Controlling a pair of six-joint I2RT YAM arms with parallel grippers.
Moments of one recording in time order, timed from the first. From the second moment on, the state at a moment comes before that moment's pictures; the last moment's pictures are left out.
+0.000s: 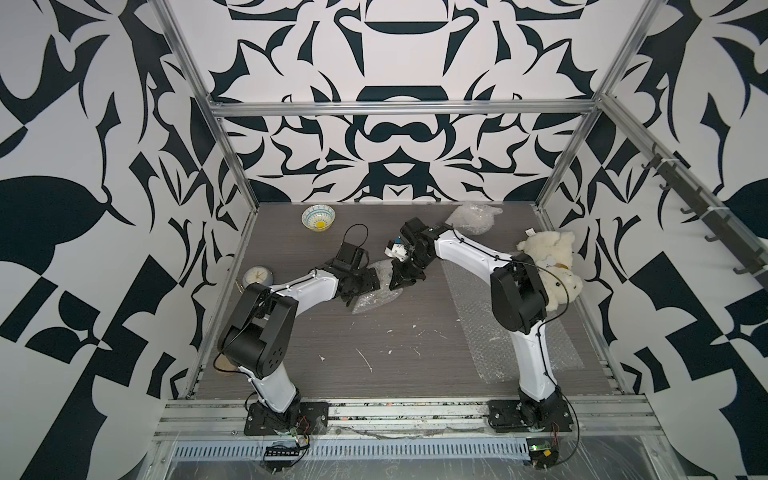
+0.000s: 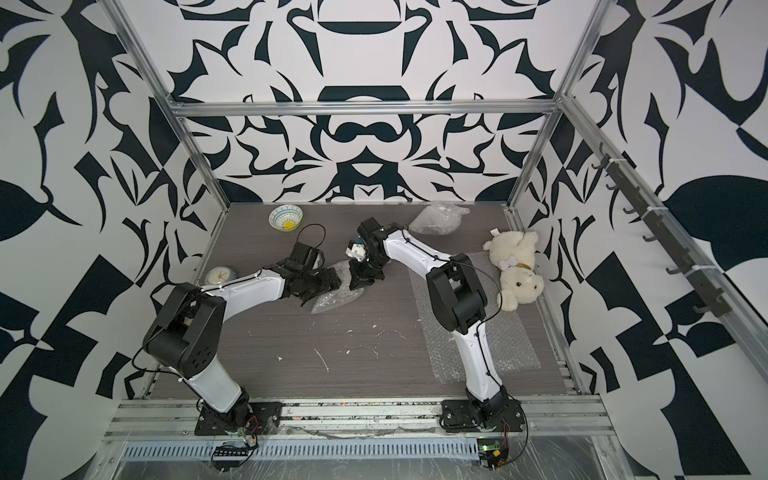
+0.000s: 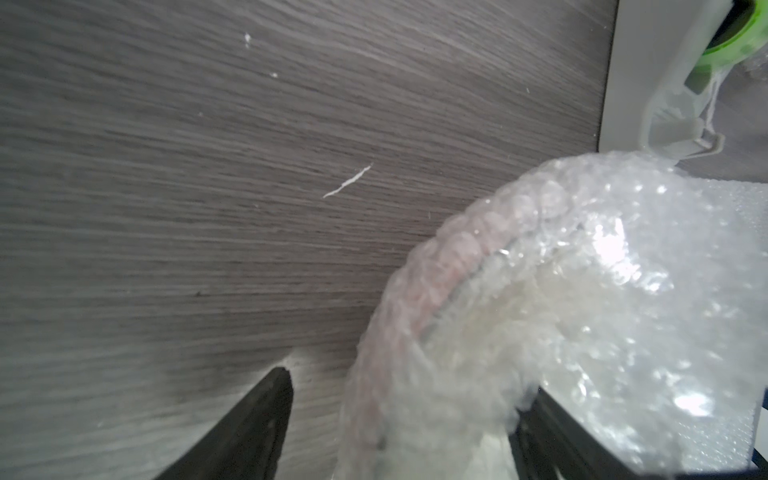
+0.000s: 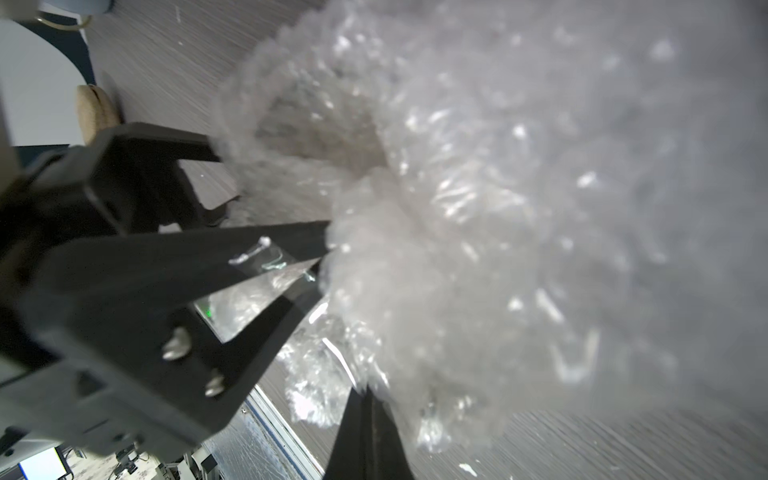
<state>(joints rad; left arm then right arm) -0.48 1.70 0.97 -0.29 0.15 -0.69 0.60 2.16 1.78 -0.96 -0.61 0.28</state>
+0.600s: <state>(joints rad) -0.48 1.71 0.99 -0.30 0.14 -0.68 0.60 2.08 1.77 -0.97 -0.61 0.28</state>
